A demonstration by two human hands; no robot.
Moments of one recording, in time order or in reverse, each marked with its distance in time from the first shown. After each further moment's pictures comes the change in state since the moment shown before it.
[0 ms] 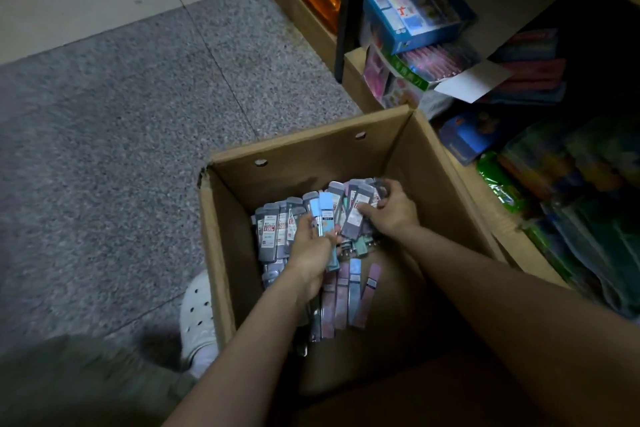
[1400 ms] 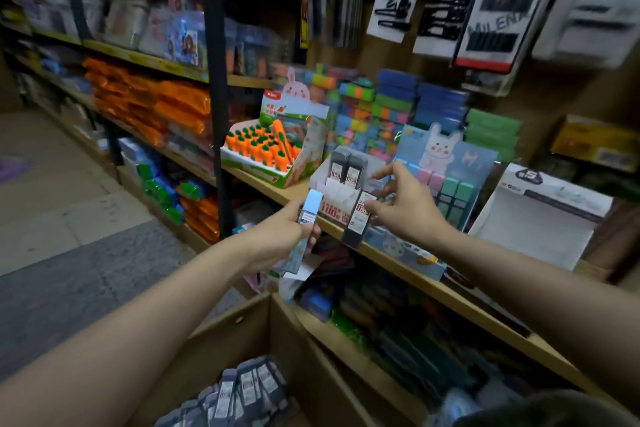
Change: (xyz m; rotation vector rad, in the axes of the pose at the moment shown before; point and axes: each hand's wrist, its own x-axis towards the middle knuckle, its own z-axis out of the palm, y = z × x) left_hand -0.202 0.254 0.142 0.601 -0.698 0.694; right_hand -0.199 -0.142 -0.355 -0.002 0.584 -0.543
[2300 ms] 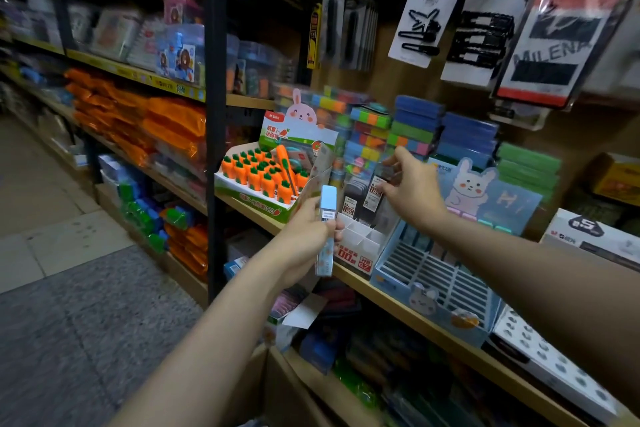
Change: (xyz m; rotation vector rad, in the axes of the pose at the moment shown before) left_hand 0.078 0.017 -0.013 -0.337 0.078 0.127; right_hand 0.124 0.012 0.020 -0.276 0.287 -0.147
